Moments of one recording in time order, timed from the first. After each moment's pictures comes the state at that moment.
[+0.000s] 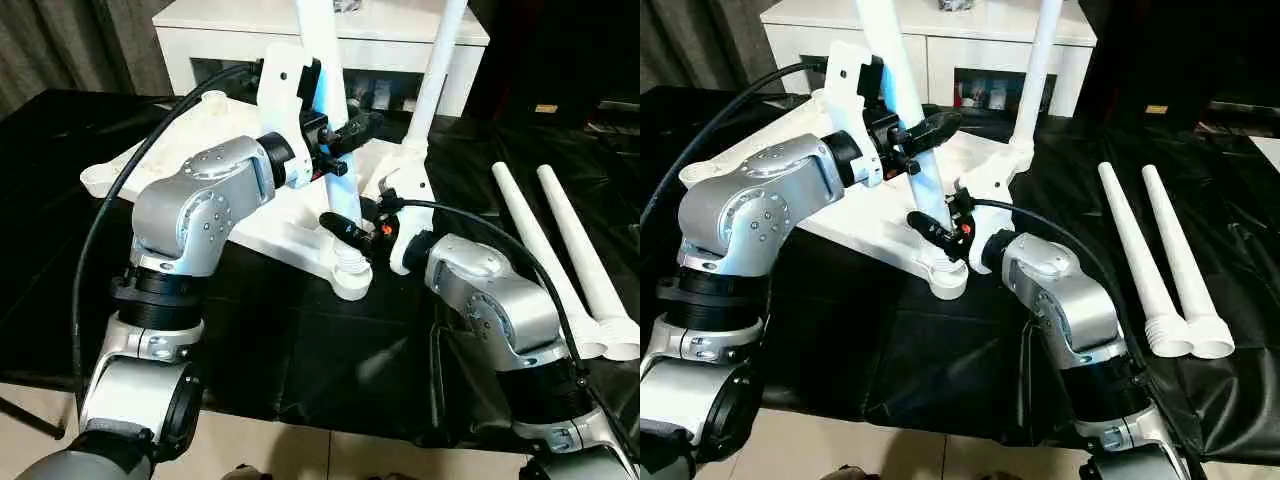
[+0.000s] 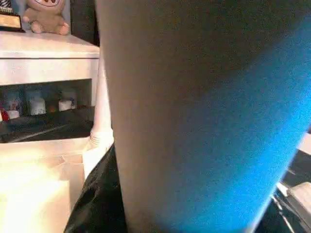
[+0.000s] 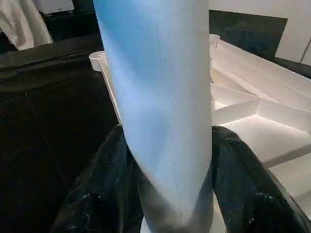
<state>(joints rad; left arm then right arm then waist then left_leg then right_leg) -0.86 0.18 -0.01 0.06 -0.48 0.78 -0.41 -0.51 -0.21 0.17 -0.02 0.29 0.60 0.46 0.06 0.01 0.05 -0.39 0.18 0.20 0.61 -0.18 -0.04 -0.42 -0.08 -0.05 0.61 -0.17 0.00</state>
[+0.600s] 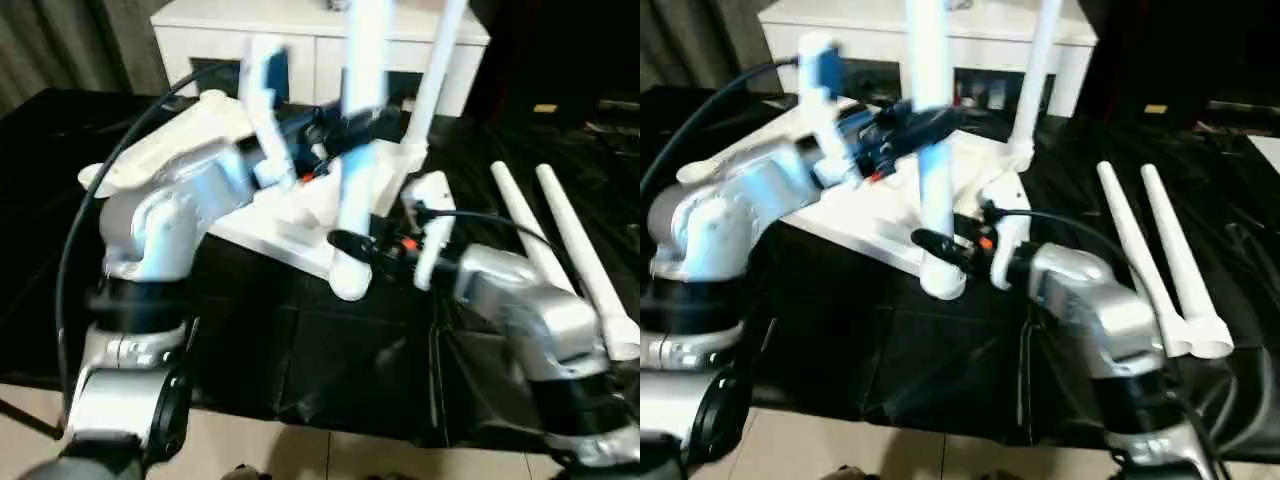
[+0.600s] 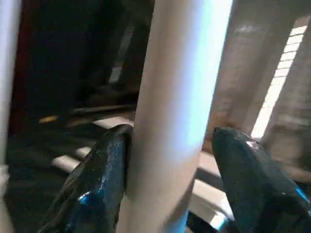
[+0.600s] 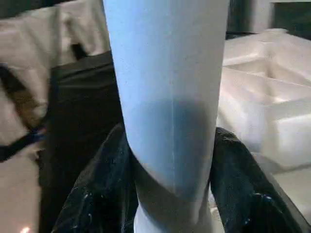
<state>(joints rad) -0.79 0.23 0.10 0.02 -0.75 0.79 -0.80 -0.43 -0.34 0.11 -0.12 0.50 0.67 0.75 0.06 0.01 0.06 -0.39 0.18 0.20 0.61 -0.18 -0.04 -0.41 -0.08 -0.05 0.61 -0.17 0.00</state>
